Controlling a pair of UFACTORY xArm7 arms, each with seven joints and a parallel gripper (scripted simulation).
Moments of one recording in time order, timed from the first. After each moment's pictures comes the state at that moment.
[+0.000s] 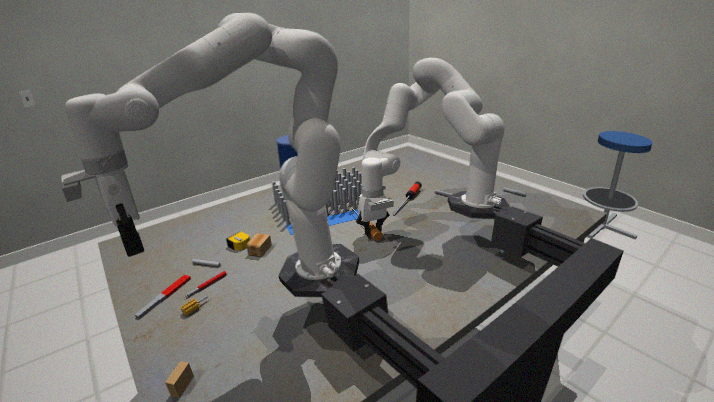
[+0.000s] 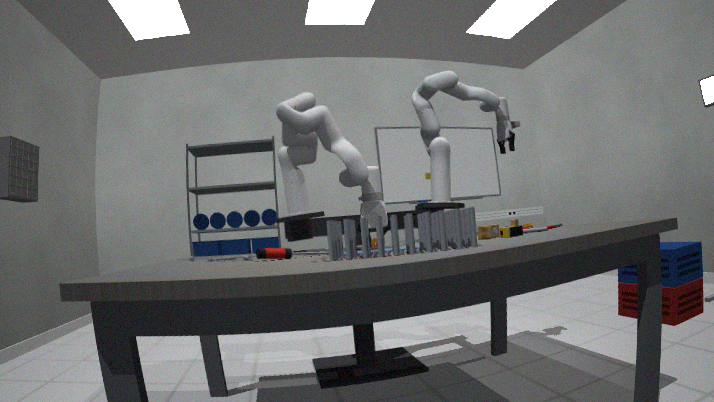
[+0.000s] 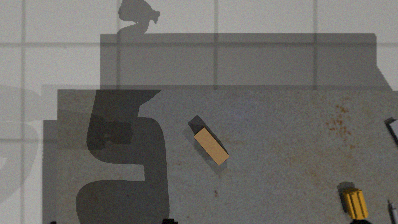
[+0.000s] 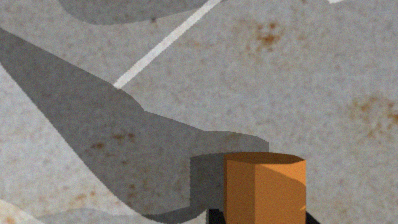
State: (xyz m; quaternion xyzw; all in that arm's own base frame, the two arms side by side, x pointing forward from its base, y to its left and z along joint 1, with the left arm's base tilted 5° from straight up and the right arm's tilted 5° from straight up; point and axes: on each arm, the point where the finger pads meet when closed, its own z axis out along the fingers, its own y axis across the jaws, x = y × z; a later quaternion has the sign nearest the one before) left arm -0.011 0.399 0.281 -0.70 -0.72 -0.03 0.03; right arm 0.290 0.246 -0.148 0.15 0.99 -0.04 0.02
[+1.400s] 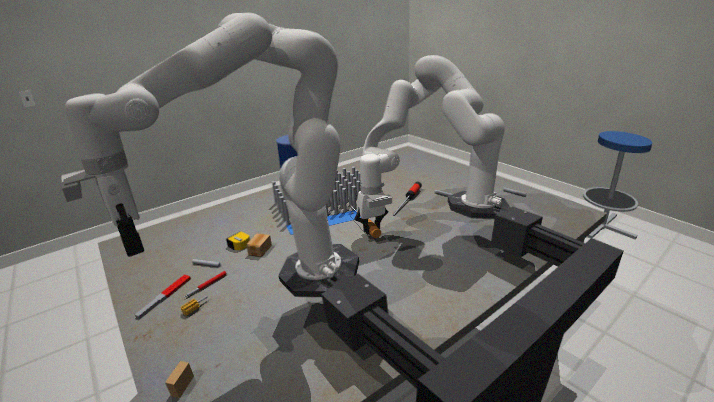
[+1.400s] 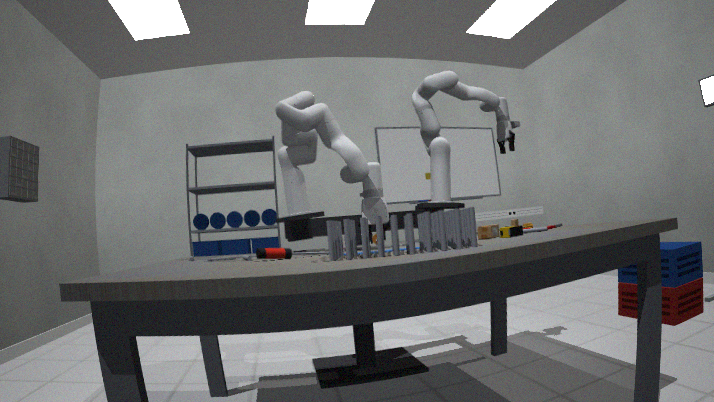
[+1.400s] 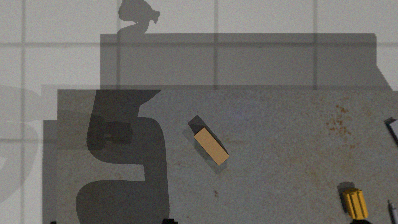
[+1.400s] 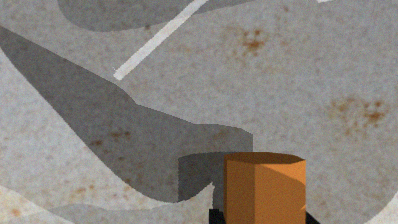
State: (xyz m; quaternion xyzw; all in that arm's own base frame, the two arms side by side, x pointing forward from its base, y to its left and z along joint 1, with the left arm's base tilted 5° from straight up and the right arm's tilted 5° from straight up) left arm -0.011 0.399 0.281 -0.70 -0.72 -0.03 0.03; right arm 0.292 0.252 -0.134 0.15 0.99 -0.04 0.02
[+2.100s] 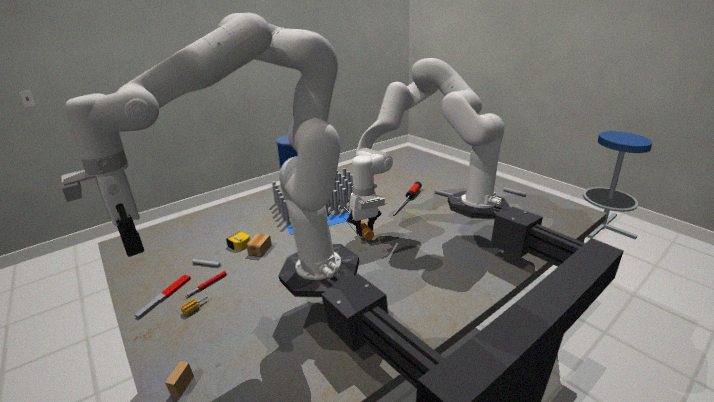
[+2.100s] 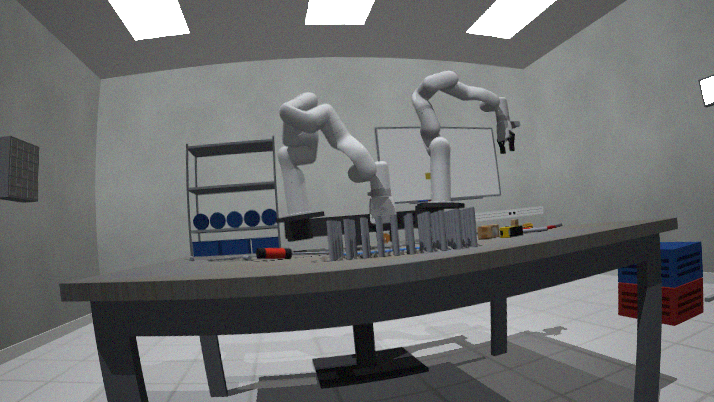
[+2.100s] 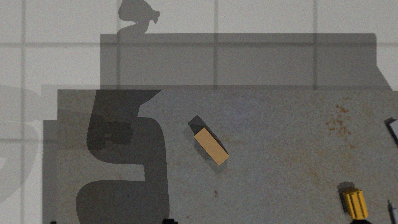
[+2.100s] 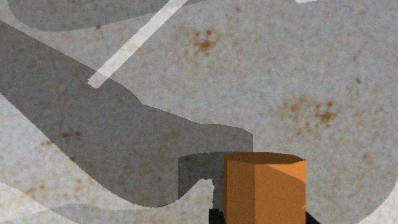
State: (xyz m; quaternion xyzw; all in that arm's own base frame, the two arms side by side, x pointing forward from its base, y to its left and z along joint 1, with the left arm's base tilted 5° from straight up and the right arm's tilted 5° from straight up) left arm -0.011 0.399 0.281 -0.70 -0.72 -0.03 0.03; right arm 0.300 0.281 -0.136 0.15 0.99 -0.04 0.02
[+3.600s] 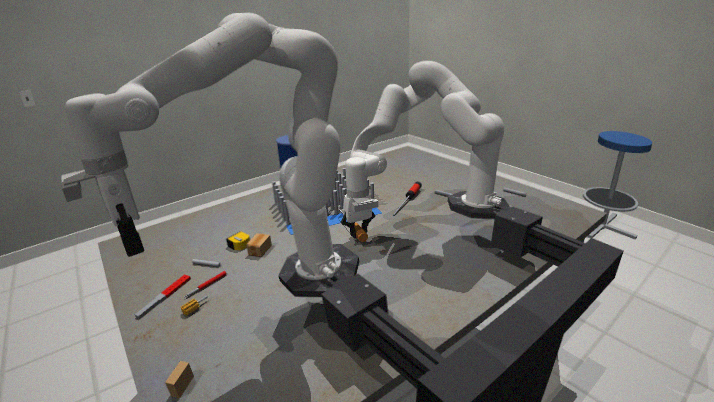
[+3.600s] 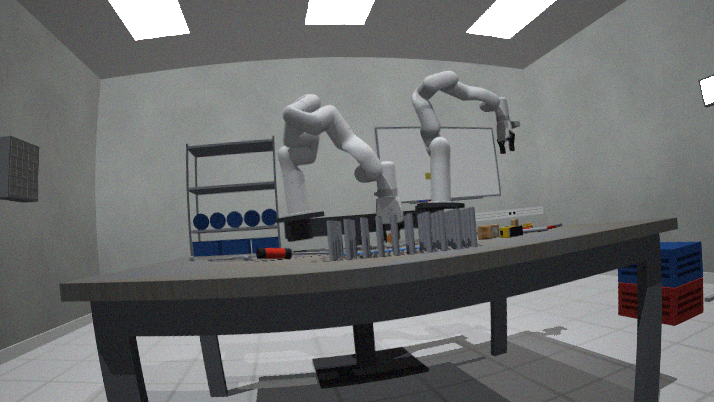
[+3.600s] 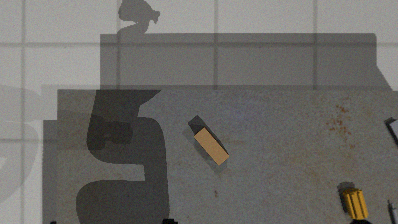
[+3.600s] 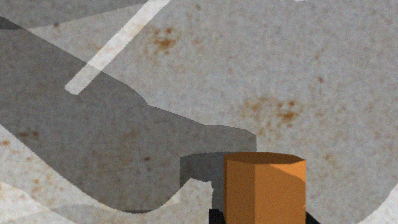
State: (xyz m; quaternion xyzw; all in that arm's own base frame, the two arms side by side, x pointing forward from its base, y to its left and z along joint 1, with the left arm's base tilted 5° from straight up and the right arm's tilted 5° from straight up) left arm -0.011 0.399 0.281 -0.70 -0.72 -0.03 0.03; right arm 0.308 0.304 -0.140 0.15 0.99 -0.04 0.02
